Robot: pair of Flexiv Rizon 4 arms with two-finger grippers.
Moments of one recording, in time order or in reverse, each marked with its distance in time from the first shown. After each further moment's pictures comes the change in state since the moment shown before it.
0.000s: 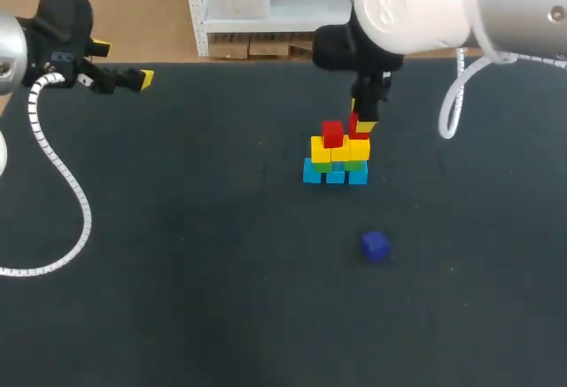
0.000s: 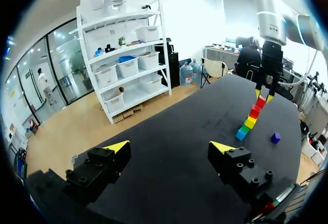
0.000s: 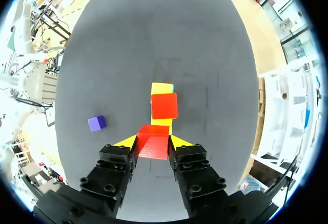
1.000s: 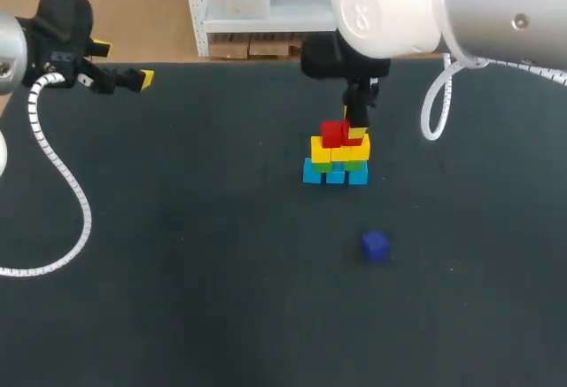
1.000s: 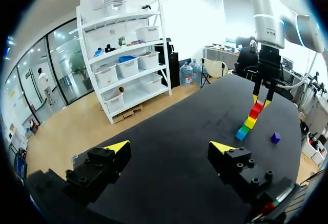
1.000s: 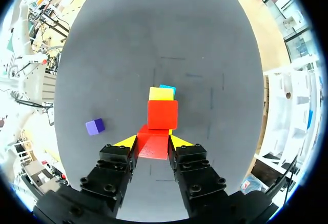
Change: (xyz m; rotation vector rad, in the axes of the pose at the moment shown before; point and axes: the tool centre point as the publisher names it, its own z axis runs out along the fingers) left arm 0.000 0.000 0.000 0.000 0.000 0.000; right arm -0.007 -0.003 0.015 -0.025 0.040 -0.001
